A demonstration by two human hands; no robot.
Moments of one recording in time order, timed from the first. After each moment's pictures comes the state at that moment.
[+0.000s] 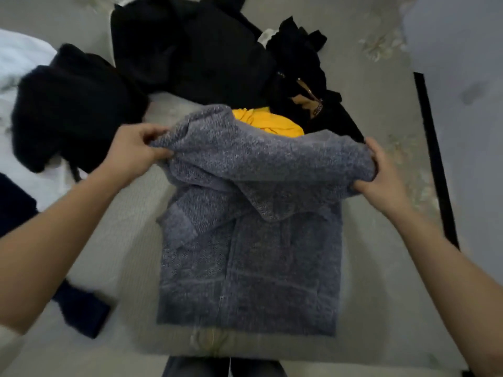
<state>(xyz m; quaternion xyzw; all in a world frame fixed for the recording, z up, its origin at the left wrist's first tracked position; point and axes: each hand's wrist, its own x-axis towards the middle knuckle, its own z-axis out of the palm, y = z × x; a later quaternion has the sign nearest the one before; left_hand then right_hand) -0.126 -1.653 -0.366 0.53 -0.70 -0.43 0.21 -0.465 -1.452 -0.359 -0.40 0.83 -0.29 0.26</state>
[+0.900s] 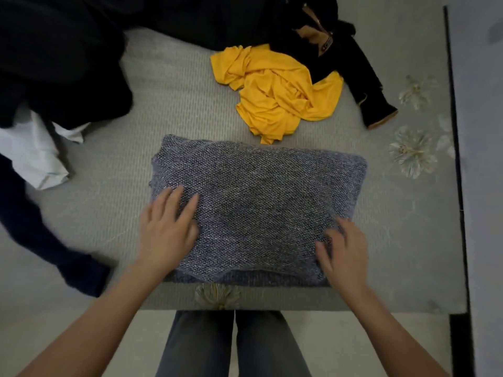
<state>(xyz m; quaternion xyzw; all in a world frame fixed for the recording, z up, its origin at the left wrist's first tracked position) -0.073 -1.473 -0.489 0.41 -0.91 -0.05 0.07 -0.345 -1.286 -0.481 -0.52 0.84 -0.14 0.07</state>
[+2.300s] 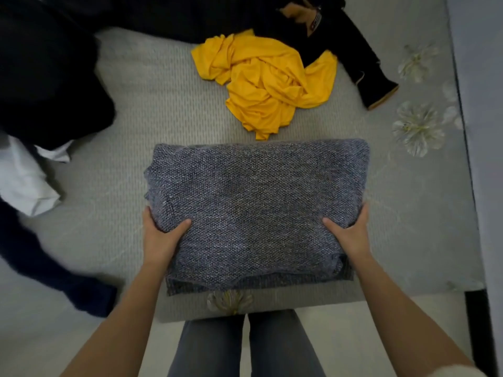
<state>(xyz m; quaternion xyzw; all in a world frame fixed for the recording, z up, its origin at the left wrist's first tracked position) -0.070 -1.493 -0.532 0.69 -0.46 -0.54 0.14 -0.372 -1.303 -0.524 -0.06 0.88 -0.33 0.34</state>
